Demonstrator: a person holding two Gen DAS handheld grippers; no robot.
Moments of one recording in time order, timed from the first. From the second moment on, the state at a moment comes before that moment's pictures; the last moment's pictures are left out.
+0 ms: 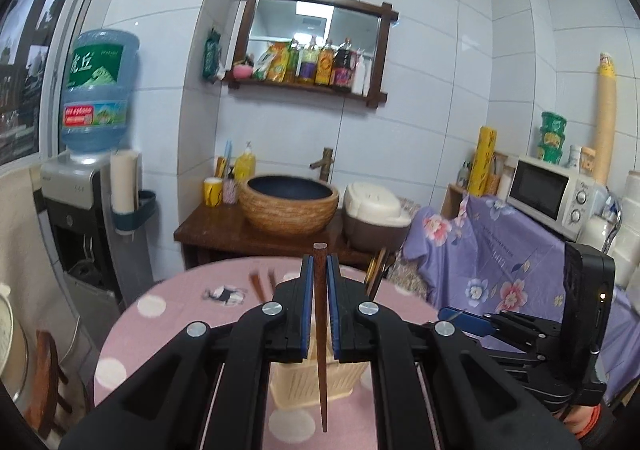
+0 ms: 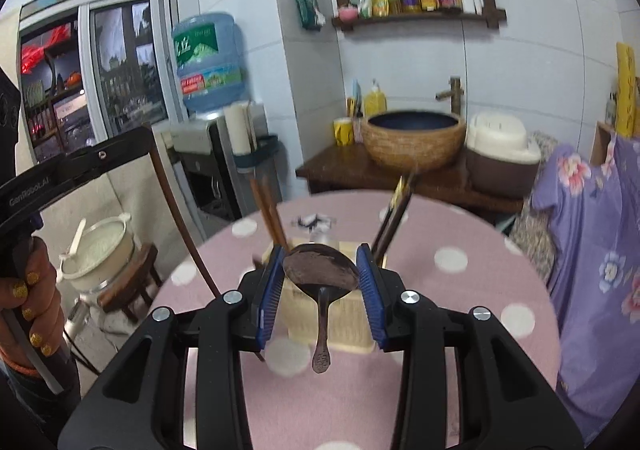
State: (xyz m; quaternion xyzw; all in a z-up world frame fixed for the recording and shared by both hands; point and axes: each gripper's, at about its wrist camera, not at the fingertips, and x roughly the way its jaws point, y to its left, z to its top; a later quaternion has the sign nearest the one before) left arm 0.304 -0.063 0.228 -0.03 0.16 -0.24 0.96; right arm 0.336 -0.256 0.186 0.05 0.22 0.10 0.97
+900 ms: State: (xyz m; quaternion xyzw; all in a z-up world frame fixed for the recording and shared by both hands) left arm 0.393 -0.118 0.133 0.01 0.21 -0.16 0.96; right arm 0.434 -0.241 0.115 0.02 0.25 0.02 0.97
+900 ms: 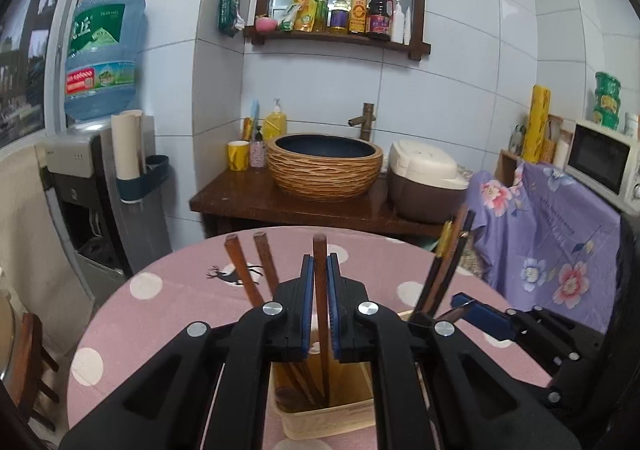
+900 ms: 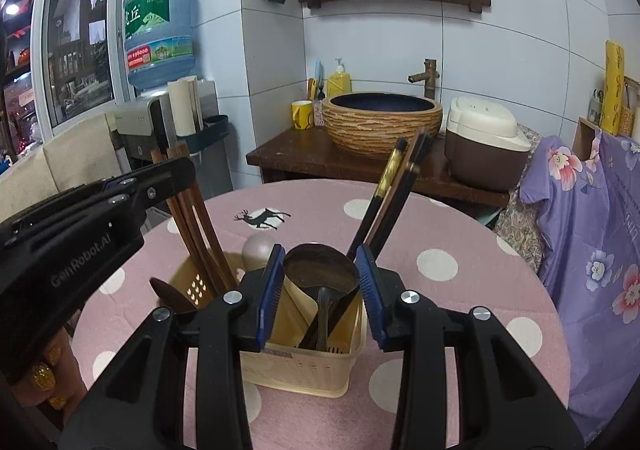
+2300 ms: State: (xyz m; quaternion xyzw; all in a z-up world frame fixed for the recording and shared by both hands) left arm 0.073 -0.024 0.009 -0.02 0.10 -0.05 0.99; right arm 0.093 -0.234 -0.010 0.07 0.13 -0.10 0.98
